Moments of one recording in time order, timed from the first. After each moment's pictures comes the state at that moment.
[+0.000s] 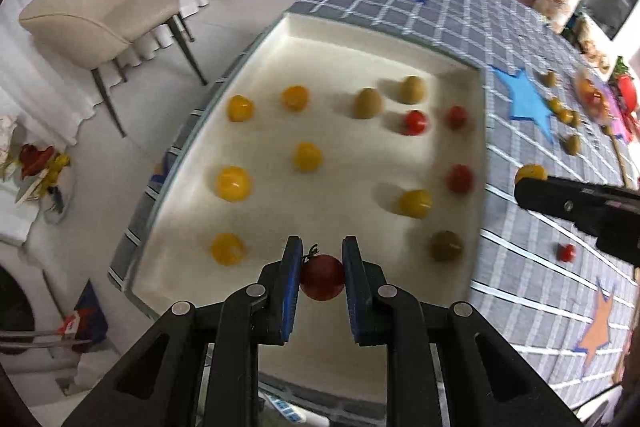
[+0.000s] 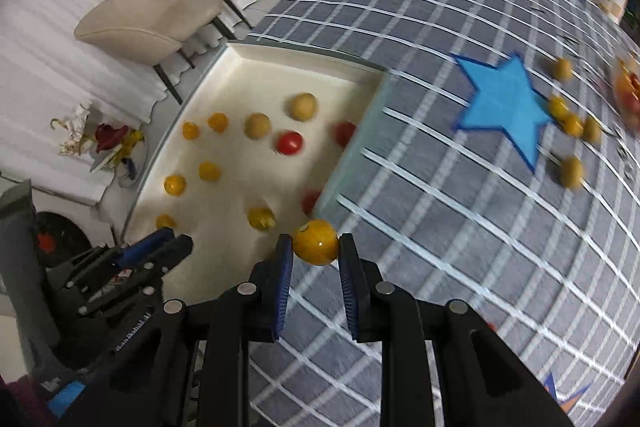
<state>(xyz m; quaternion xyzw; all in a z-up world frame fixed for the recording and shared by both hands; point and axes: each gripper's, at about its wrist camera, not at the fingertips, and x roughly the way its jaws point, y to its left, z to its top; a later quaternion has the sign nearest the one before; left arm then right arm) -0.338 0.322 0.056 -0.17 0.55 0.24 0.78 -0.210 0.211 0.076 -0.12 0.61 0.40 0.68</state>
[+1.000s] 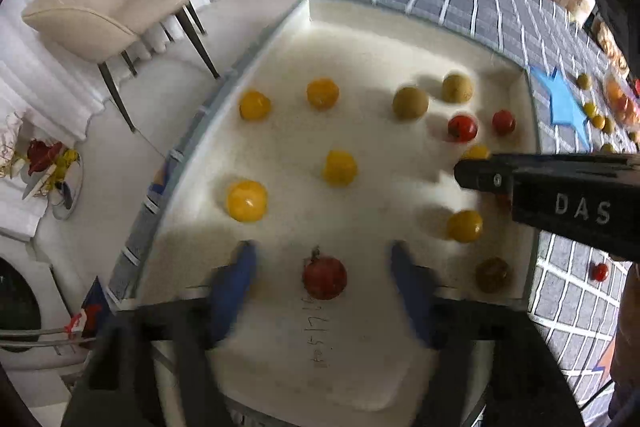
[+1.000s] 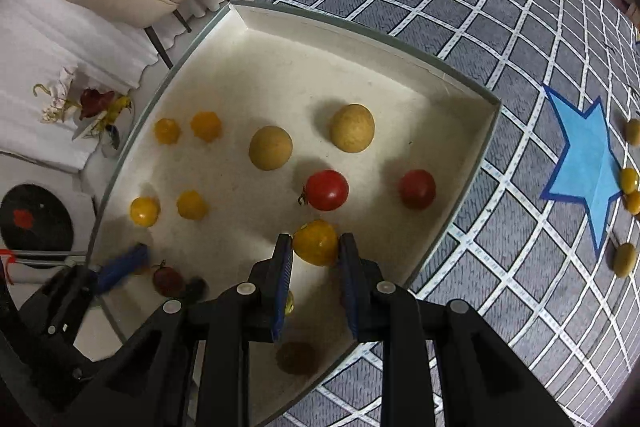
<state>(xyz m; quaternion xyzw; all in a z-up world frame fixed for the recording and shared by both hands) -0.327 0.338 0.037 -0.16 0.55 0.26 0.78 -0.202 0.290 0.030 -0.18 0.62 0.40 0.65</state>
